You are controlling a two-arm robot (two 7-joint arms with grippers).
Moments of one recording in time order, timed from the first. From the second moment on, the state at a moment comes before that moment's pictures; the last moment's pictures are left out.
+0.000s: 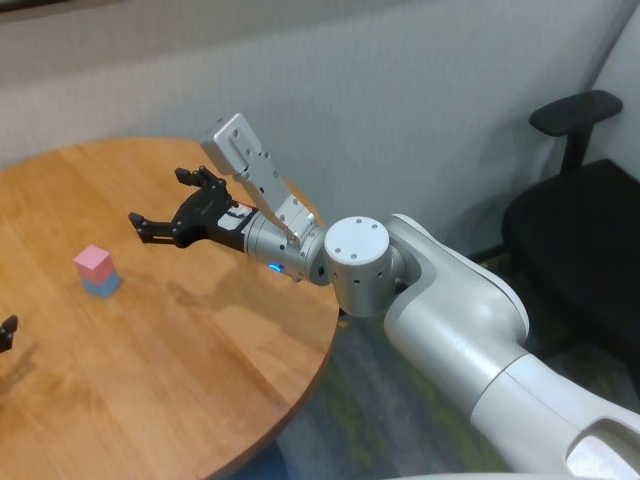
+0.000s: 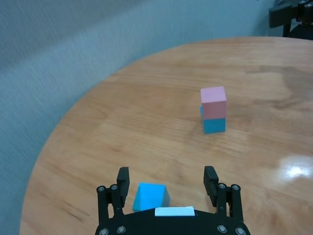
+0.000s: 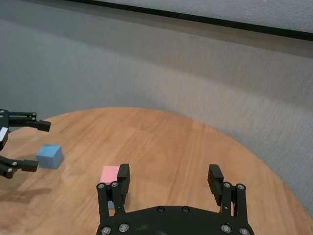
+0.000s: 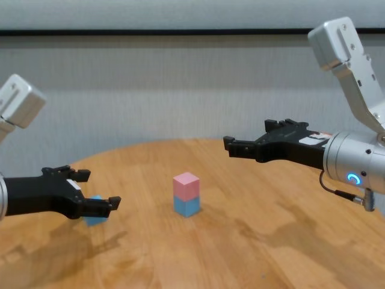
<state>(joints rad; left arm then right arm) -0.48 0.42 0.40 -0.96 -0.16 -0.16 -0.60 0.43 0.18 -0.35 -1.16 0.11 0.04 0.37</state>
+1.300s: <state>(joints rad) -0.62 0.38 0.42 -0.66 -0.21 -0.28 -0.75 0.44 0.17 -0.35 -1.15 0.10 0.04 0.37</state>
